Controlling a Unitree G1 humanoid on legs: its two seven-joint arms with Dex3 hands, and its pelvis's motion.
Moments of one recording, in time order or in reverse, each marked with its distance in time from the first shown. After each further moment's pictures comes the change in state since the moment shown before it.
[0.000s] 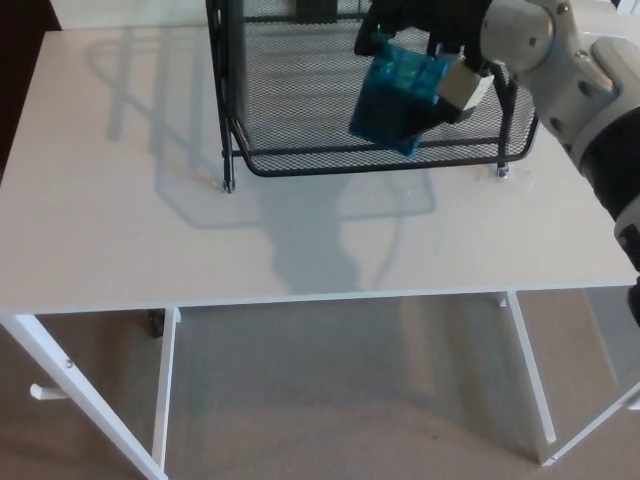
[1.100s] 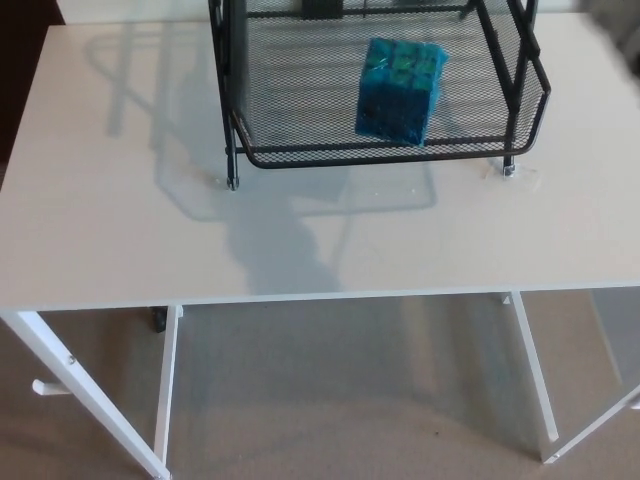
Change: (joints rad) left_arm 0.025 -0.001 -0.020 0.001 0.021 -0.017 -0.004; right_arm -0.176 -0.139 -0.062 -0.141 -0.067 0.022 0.036
